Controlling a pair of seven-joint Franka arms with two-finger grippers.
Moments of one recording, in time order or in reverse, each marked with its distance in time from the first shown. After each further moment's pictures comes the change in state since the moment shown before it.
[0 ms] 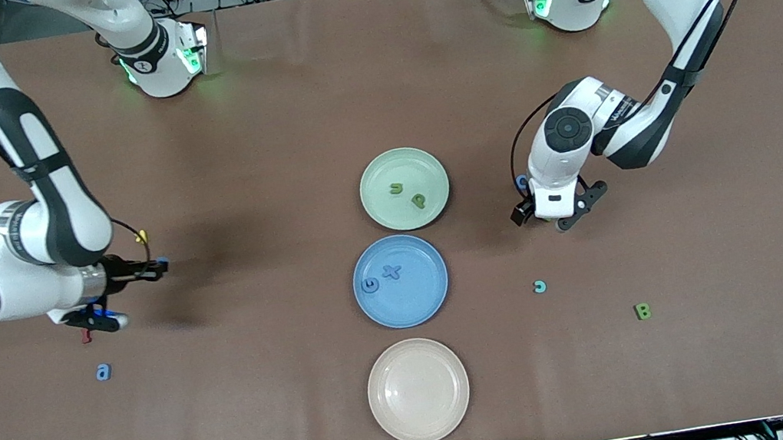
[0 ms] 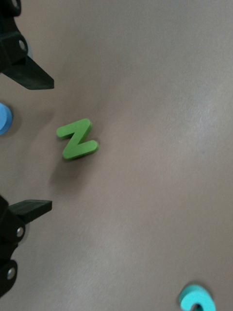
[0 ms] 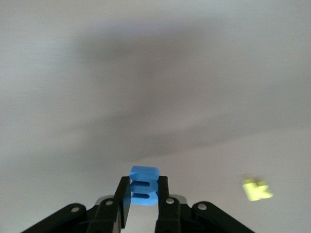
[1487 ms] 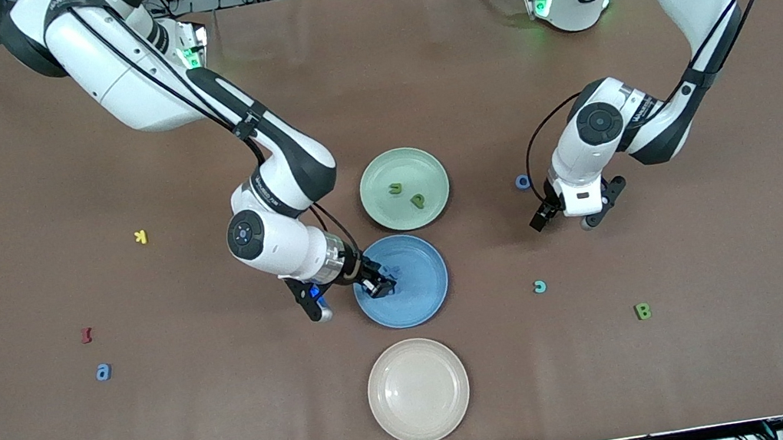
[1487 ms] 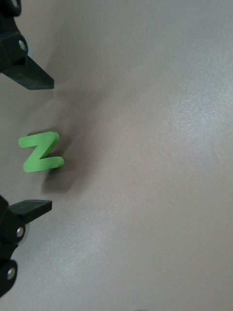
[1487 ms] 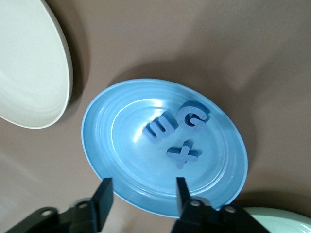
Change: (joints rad) left arm 0.052 0.000 0.049 -0.075 0.020 0.190 -0.094; right arm 0.312 0.356 0.364 0.442 0.001 0.507 1.186
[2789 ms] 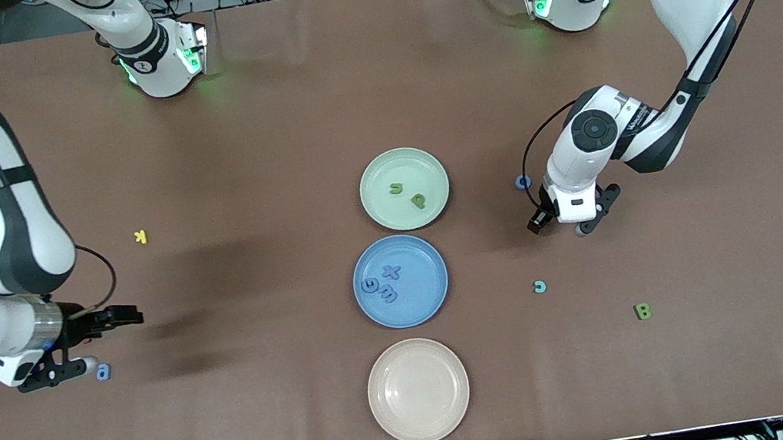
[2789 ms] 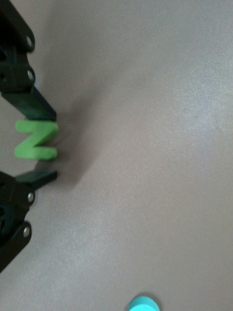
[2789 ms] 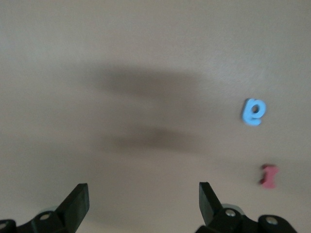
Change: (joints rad) left arm -0.023 0.042 0.007 0.046 0.025 0.000 0.000; right arm -0.496 -0.258 -0.218 -0.146 -0.174 -0.479 -1.587
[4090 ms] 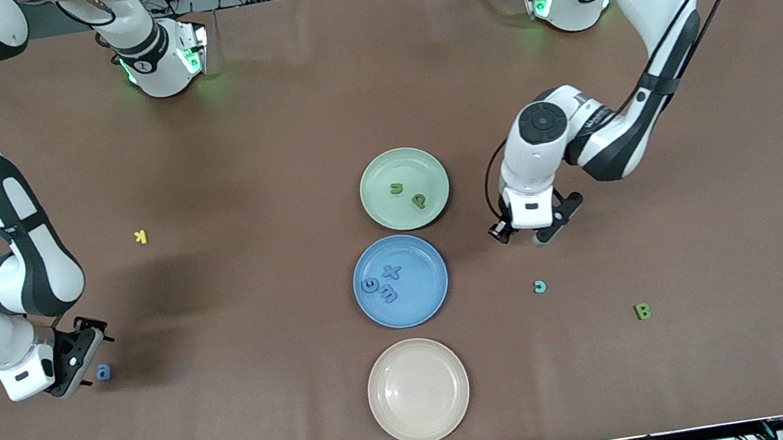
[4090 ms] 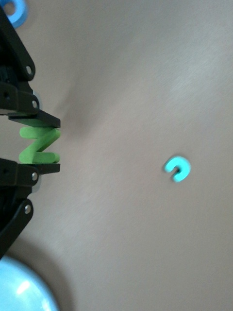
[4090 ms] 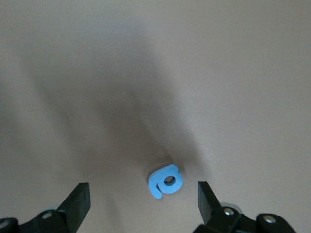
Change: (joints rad) left arm -0.183 -0.005 -0.005 0.168 0.005 -0.077 -0.086; right arm -0.074 0.184 -0.034 0.000 -0.075 0.389 -1.024
